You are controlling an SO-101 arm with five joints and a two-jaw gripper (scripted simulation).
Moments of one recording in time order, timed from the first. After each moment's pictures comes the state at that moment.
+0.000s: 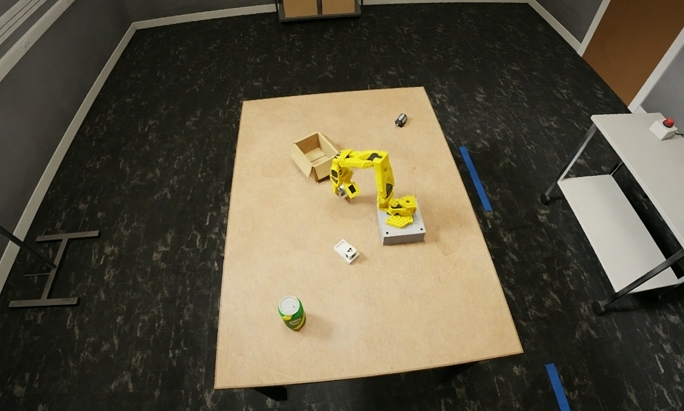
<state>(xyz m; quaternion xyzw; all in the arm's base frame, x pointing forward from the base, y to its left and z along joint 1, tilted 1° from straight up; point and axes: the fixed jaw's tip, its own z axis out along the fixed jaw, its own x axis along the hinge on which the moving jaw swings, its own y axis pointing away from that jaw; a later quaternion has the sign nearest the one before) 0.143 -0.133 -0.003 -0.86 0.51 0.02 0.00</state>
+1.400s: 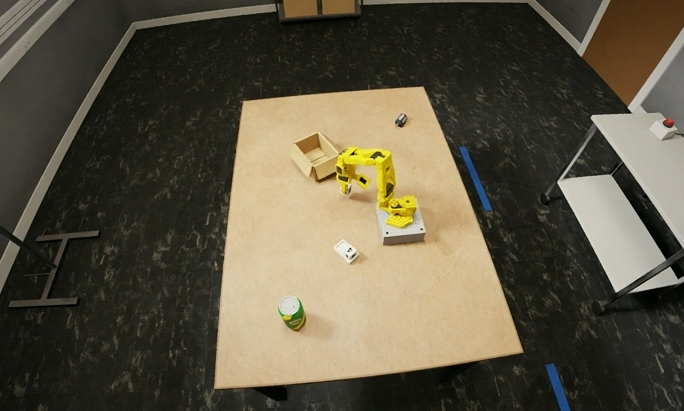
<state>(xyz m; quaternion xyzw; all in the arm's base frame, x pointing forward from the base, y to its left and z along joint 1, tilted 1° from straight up) 0.127 -0.147 -0.004 -0.96 0.28 0.01 0.01</state>
